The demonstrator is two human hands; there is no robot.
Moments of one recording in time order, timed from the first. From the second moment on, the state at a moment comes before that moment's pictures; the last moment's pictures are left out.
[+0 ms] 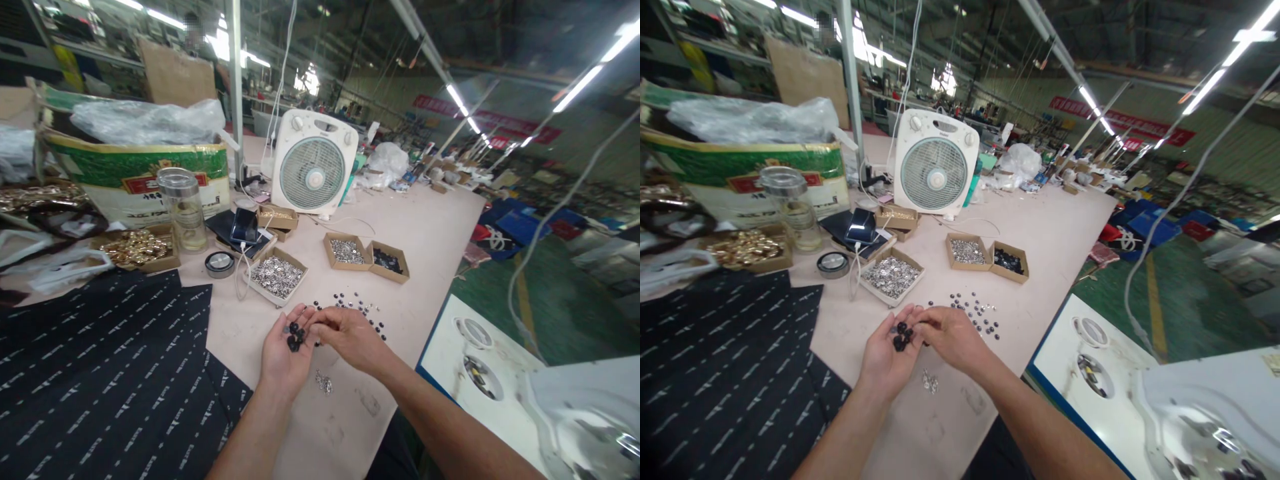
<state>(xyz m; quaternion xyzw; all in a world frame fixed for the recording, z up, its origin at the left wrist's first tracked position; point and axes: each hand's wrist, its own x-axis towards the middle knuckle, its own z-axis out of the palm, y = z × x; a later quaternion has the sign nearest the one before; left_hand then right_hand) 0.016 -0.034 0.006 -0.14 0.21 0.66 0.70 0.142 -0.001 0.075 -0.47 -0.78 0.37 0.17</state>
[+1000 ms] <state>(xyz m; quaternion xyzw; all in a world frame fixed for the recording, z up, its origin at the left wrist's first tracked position) 0.019 -0.038 0.006 -0.12 0.24 0.65 0.71 0.243 0.020 0.016 -0.65 -0.74 0.14 0.08</state>
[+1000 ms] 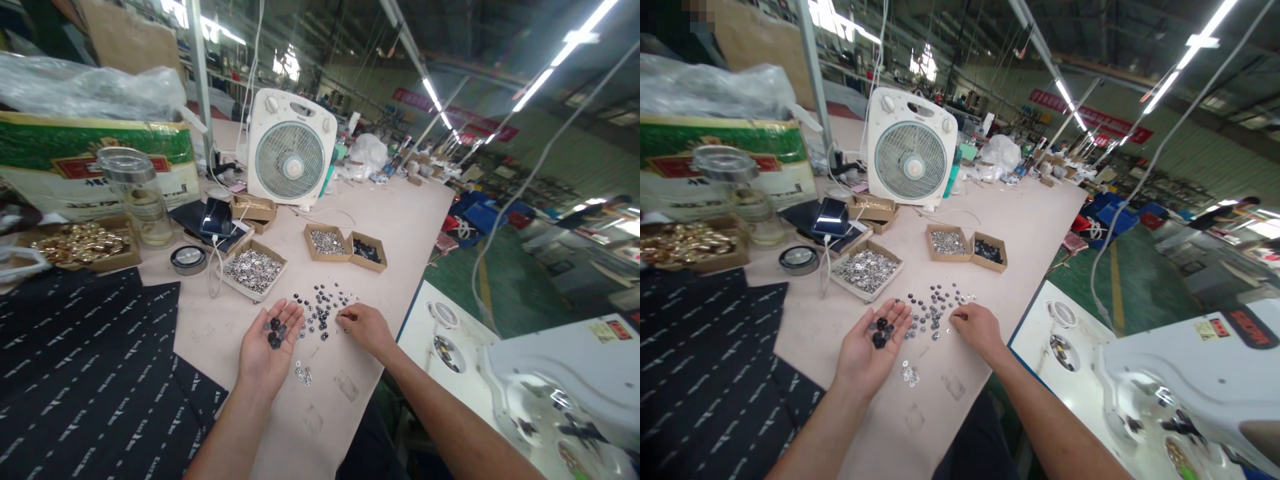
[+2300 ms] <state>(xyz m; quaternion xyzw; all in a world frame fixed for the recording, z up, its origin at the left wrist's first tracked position) 0.019 -0.039 0.005 -0.11 0.23 0.64 0.72 0.248 -0.005 0.034 -0.60 -0.74 0.25 0.14</state>
